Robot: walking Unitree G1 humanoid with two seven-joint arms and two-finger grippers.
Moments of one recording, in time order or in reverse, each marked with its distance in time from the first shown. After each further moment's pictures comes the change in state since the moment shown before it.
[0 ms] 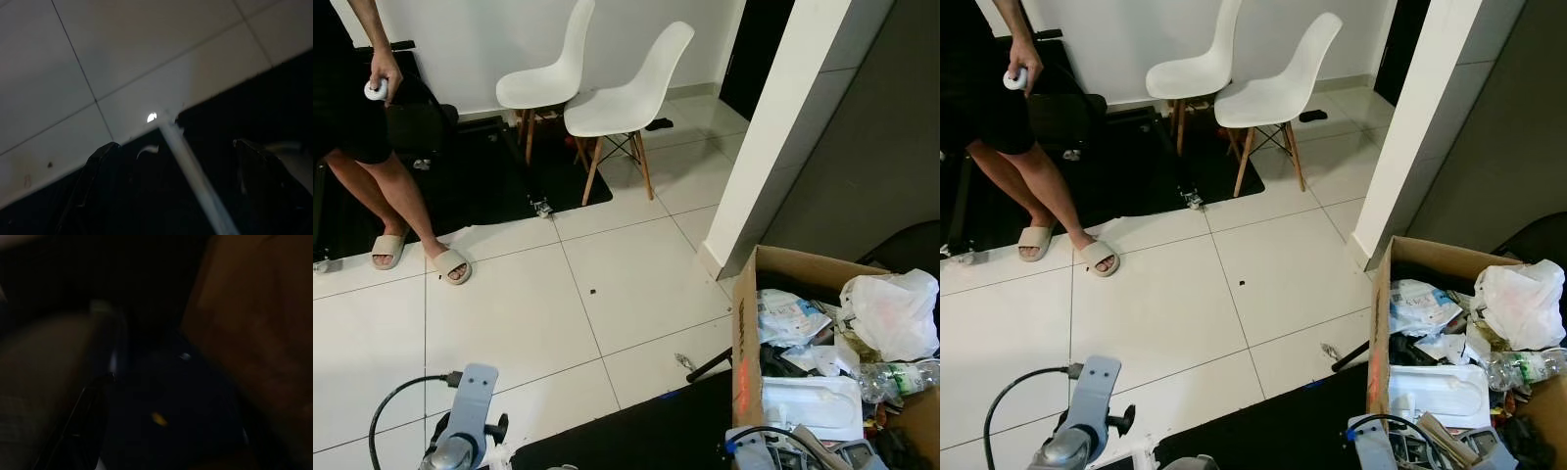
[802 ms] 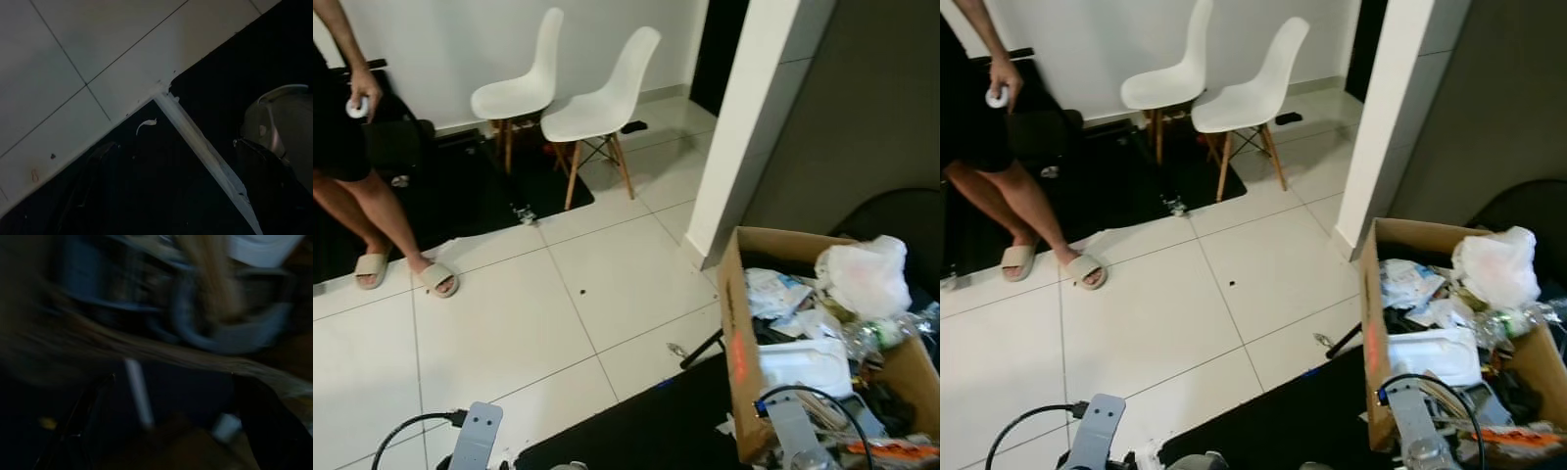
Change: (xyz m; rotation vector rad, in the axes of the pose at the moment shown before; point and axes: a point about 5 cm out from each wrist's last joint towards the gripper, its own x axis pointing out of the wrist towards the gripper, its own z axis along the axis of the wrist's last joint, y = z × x) left arm -0.008 -0.013 -0.029 0.038 0.095 -0.035; right arm -0.010 -0.067 0.052 -0.471 0.003 -0.380
